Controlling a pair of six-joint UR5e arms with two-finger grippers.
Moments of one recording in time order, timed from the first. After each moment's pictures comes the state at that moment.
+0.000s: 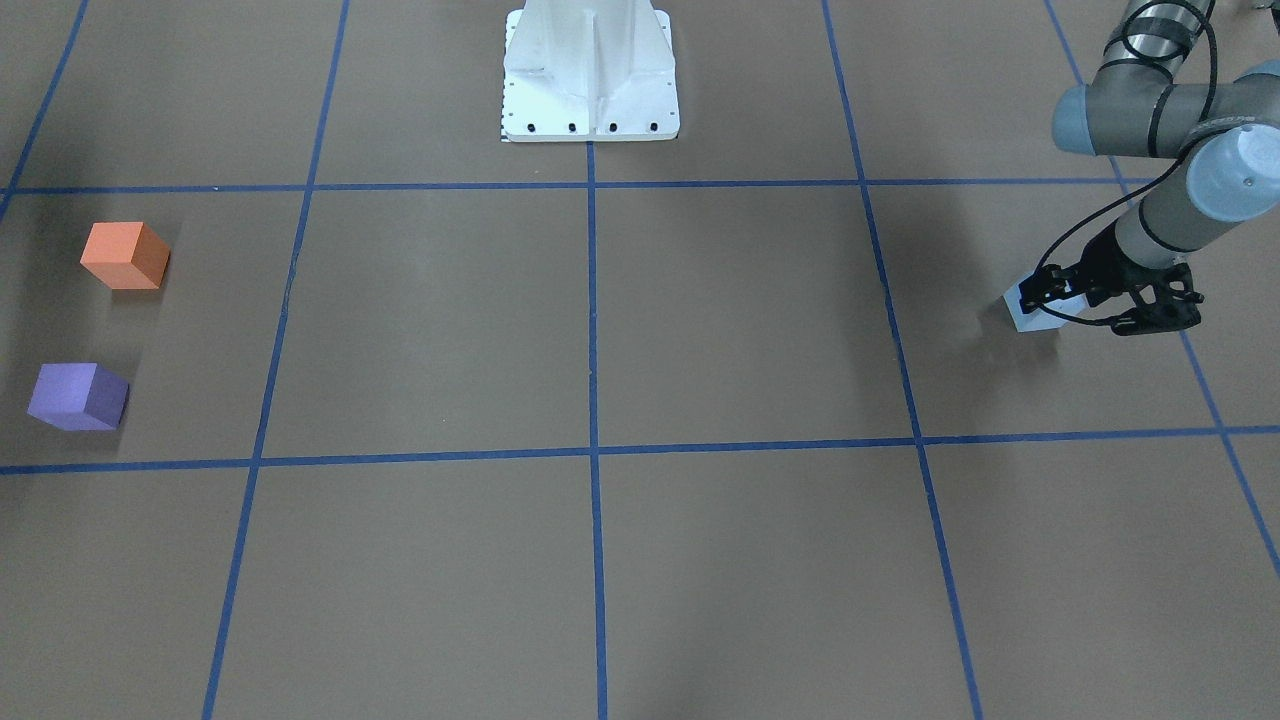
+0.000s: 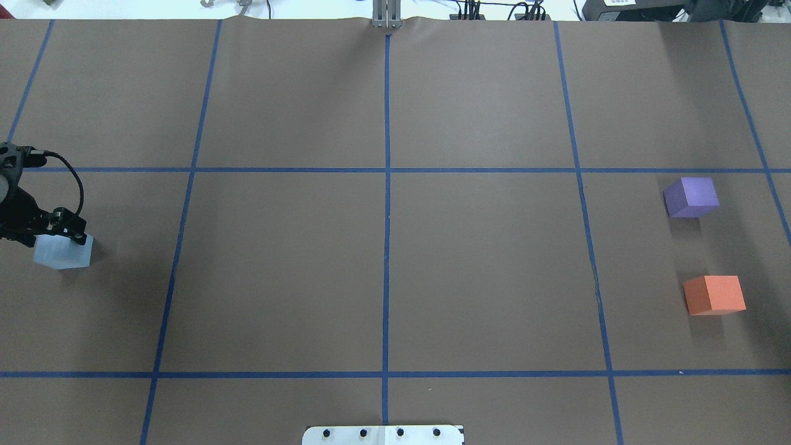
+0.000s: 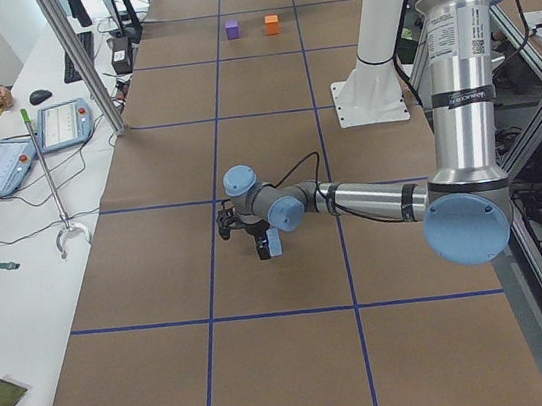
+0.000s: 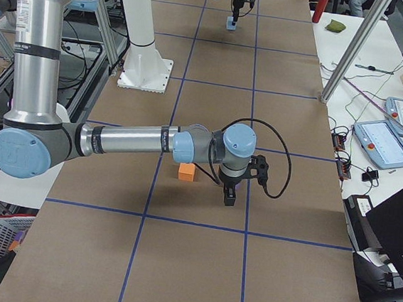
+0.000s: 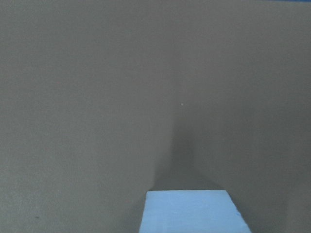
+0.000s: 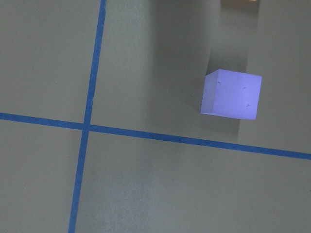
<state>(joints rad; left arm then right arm) -0.96 -1.56 -1.63 -1.95 -2.23 -0.79 1.50 -1.61 1.75 -1.58 2.41 0.02</state>
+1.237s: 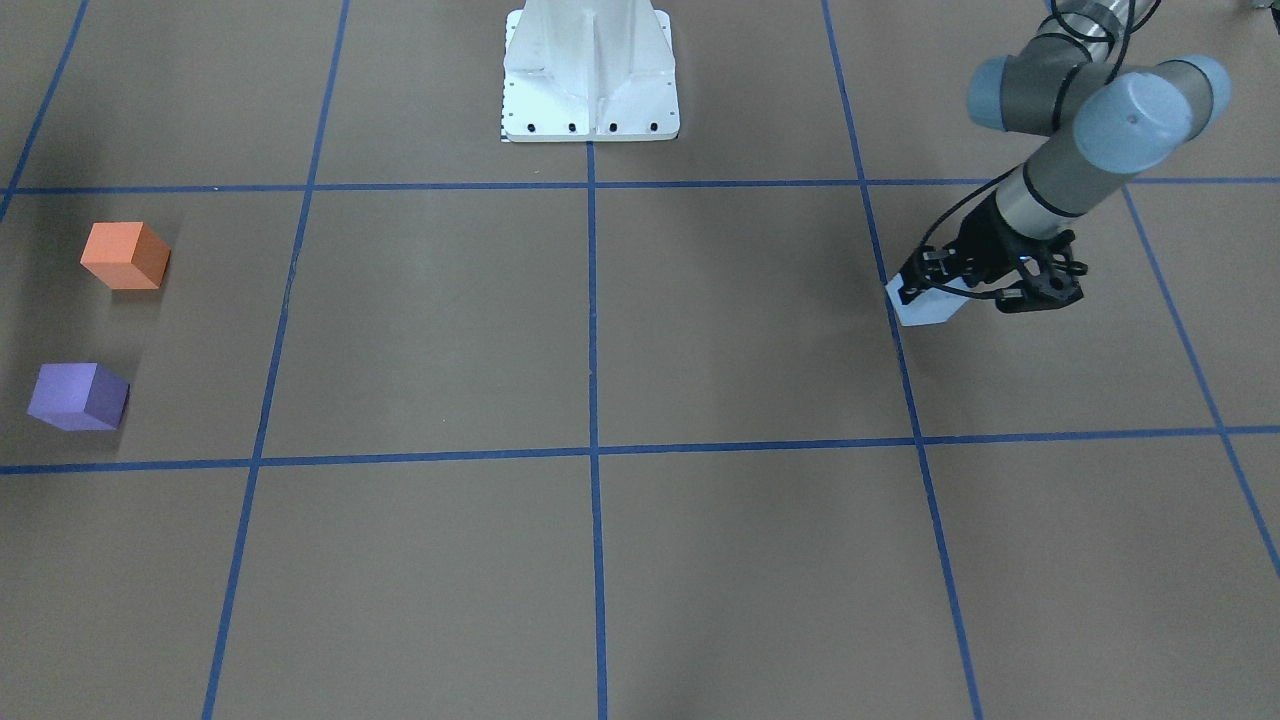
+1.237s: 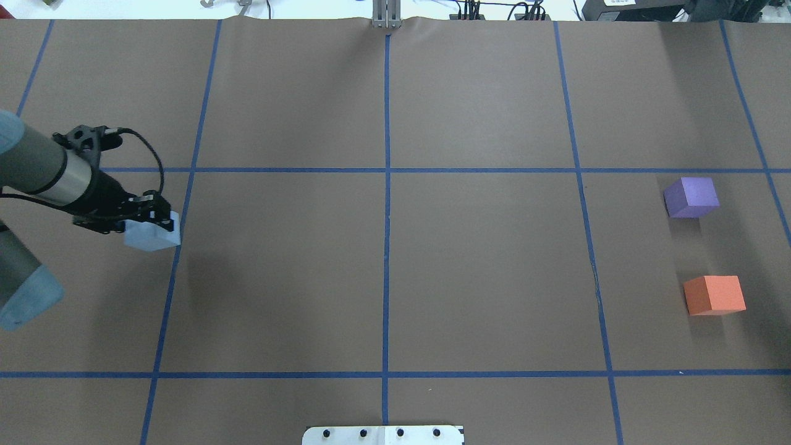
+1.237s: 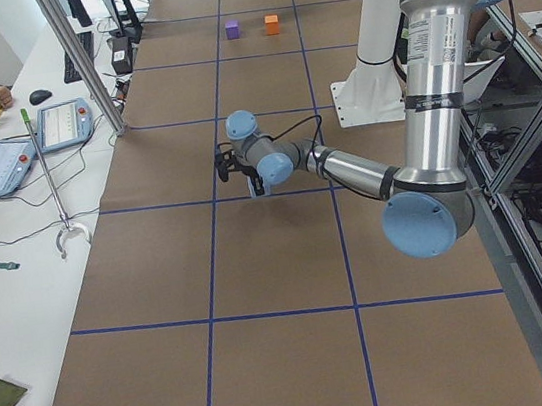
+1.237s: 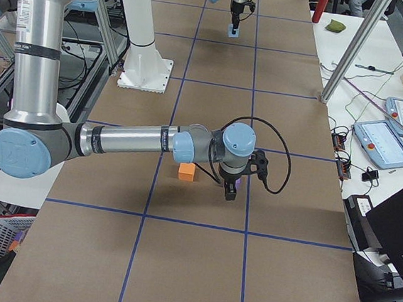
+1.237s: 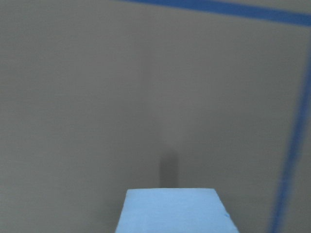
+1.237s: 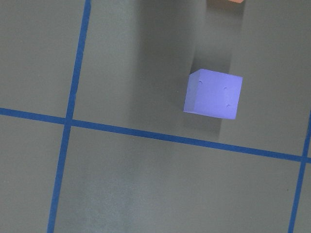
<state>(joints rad) -0.80 -1.77 -1.80 -1.97 -2.24 -1.24 1.48 -1.62 1.76 -1.54 2.48 0.01</state>
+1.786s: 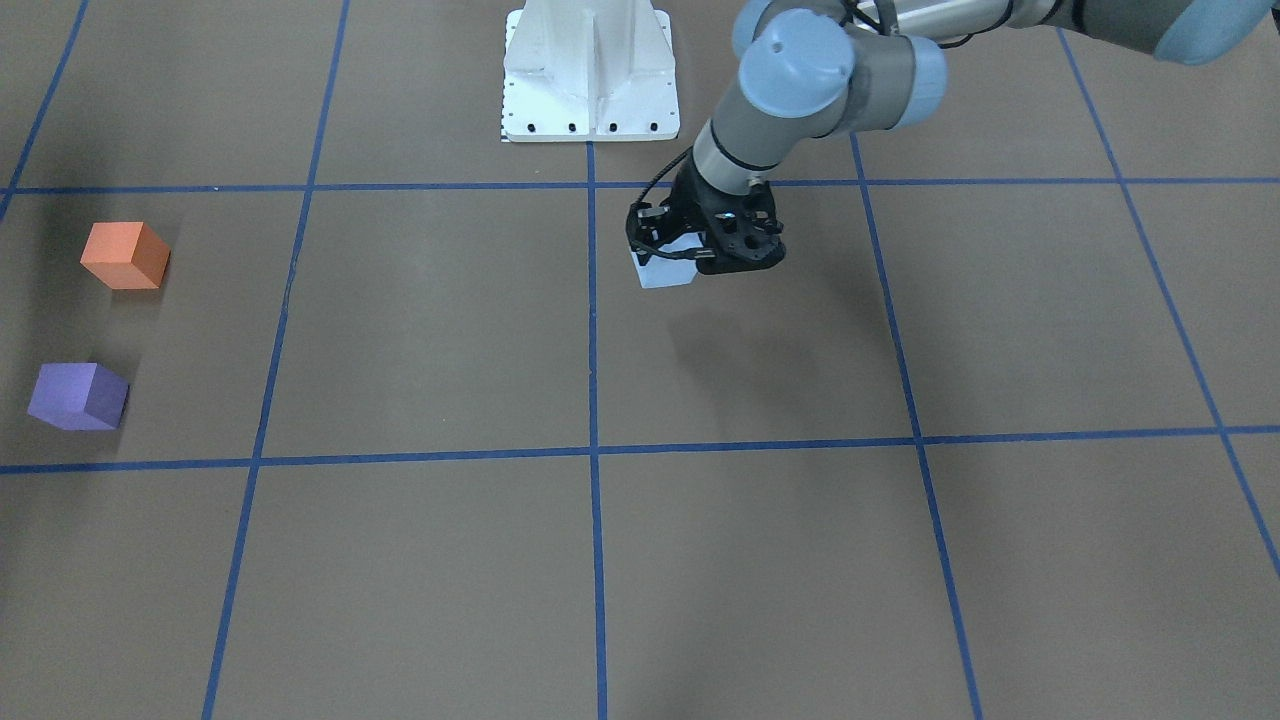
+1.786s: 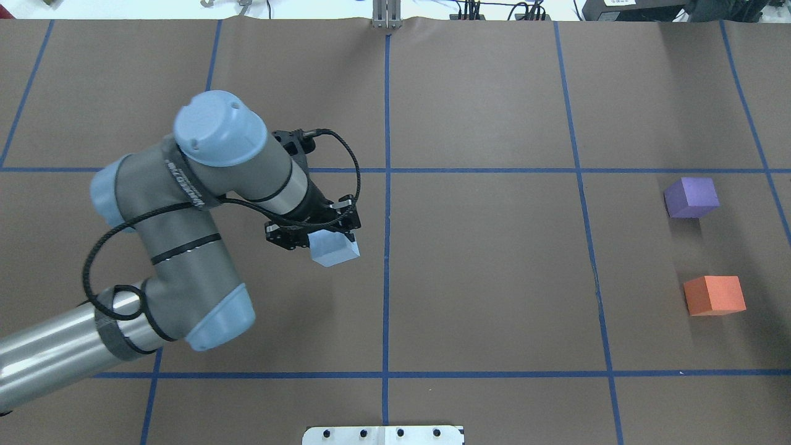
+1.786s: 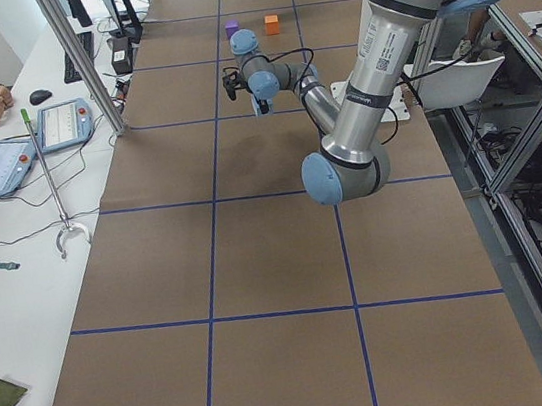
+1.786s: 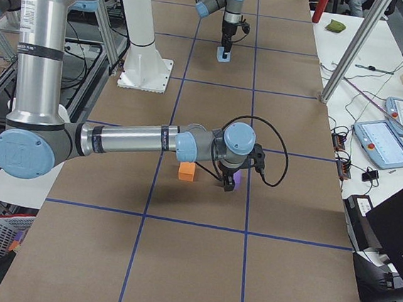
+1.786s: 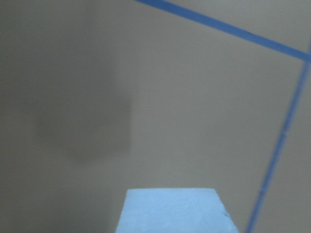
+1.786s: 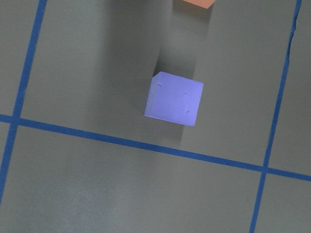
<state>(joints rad) -0.56 -2.27 -1.67 -1.72 -2.08 -1.48 1.42 -1.62 1.76 -1.51 2.56 0.02</state>
